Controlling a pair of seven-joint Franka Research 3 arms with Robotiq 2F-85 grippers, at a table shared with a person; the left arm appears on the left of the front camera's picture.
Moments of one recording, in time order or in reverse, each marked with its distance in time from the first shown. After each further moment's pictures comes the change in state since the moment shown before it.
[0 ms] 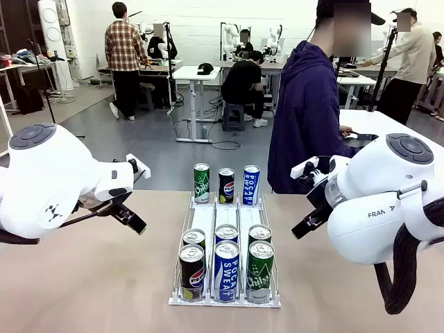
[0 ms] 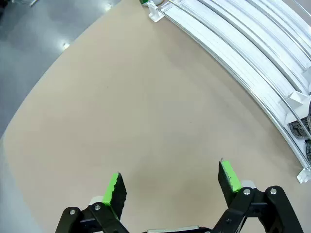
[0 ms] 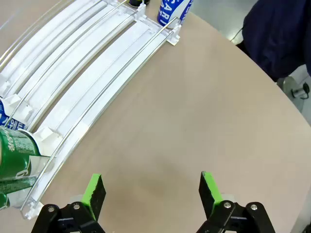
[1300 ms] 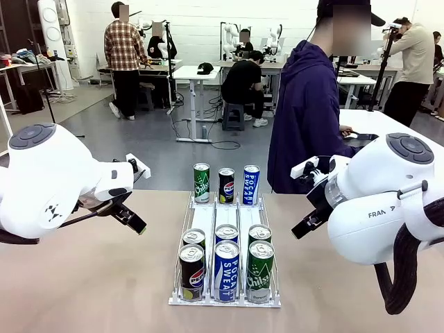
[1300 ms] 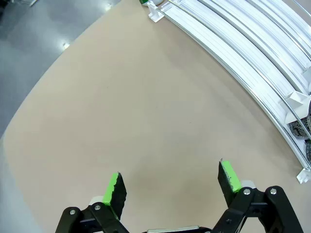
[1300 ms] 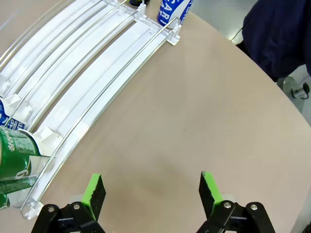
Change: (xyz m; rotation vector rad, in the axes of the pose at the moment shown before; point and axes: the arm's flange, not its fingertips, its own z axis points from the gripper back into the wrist) left arm 0.000 0.000 0.000 0.000 0.000 -0.001; right arm 0.000 0.000 0.000 0.000 0.000 0.001
